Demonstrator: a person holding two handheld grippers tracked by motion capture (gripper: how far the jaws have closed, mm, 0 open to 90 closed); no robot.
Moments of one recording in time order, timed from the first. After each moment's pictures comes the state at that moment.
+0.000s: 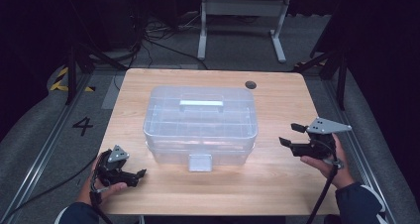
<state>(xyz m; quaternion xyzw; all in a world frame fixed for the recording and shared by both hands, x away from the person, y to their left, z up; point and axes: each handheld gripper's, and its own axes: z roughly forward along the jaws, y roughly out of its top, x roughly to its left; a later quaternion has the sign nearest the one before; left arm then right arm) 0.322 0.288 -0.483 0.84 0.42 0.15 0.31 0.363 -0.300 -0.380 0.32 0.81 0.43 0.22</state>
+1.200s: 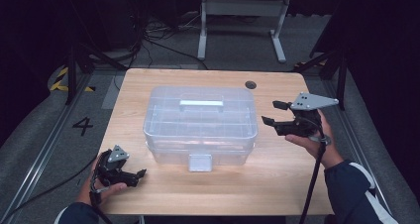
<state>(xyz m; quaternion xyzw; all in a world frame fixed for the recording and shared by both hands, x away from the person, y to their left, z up) 0.322 0.288 -0.483 0.84 0.42 0.15 0.31 0.389 -0.243 -0.319 0.25 0.82 0.46 0.23</state>
